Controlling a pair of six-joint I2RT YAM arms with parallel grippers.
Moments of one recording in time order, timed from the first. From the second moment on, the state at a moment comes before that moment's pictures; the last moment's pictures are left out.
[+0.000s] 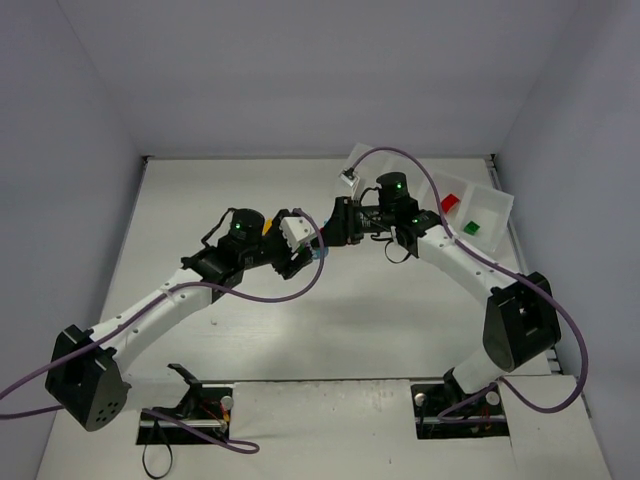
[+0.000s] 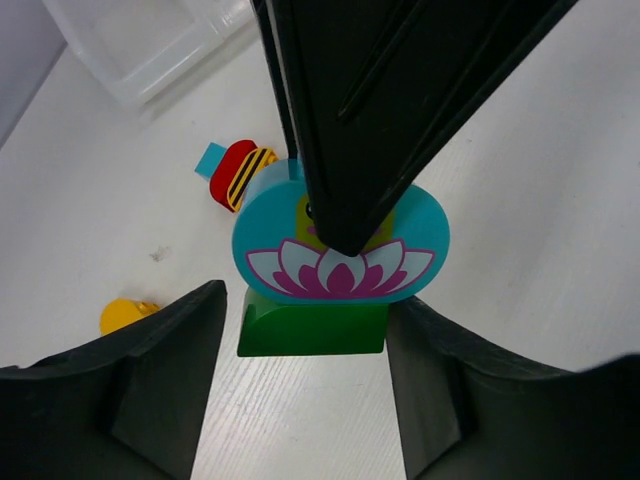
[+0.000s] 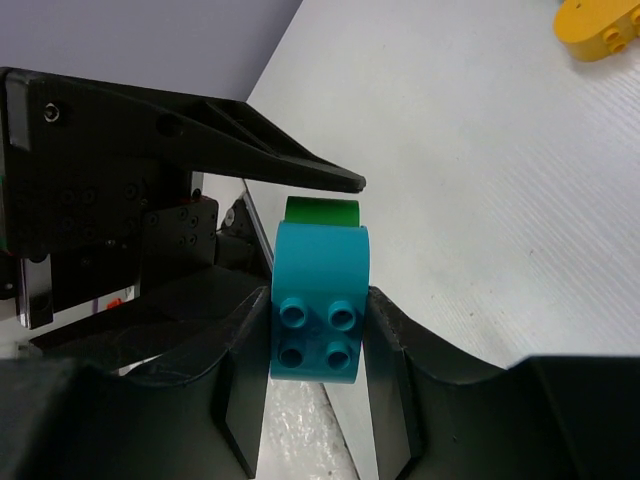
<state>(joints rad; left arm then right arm) -0.62 1.24 0.94 -0.16 0.34 0.37 0.48 1.55 1.13 -0.08 -0.87 0.51</state>
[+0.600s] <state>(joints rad) -0.62 1.25 0.95 -0.15 0.34 0.37 0.46 1.55 1.13 -0.07 -0.87 0.52</state>
